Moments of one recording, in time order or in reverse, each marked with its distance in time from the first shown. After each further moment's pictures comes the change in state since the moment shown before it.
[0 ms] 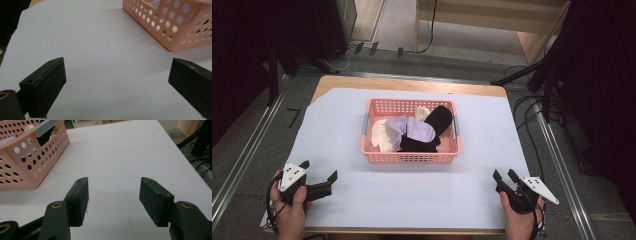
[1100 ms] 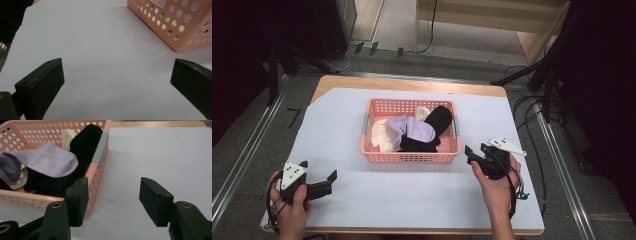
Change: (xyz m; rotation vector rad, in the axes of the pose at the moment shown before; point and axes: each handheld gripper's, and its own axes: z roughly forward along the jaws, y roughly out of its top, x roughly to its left) left arm 0.000 0.001 0.002 0.014 0.025 -0.012; right arm 0.093 0.087 0.042 0.181 0.076 -0.080
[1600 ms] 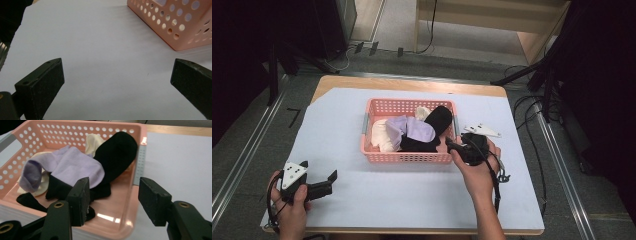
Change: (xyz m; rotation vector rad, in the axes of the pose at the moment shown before) left arm 0.000 0.000 0.000 0.009 0.002 0.006; right arm 0.048 0.028 0.029 0.056 0.054 -0.067
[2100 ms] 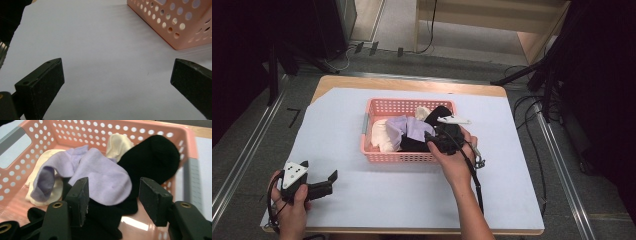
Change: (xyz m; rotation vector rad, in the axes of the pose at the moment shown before) left arm 0.000 0.000 0.001 0.003 -0.002 0.004; right arm 0.042 0.018 0.044 0.065 0.028 -0.068
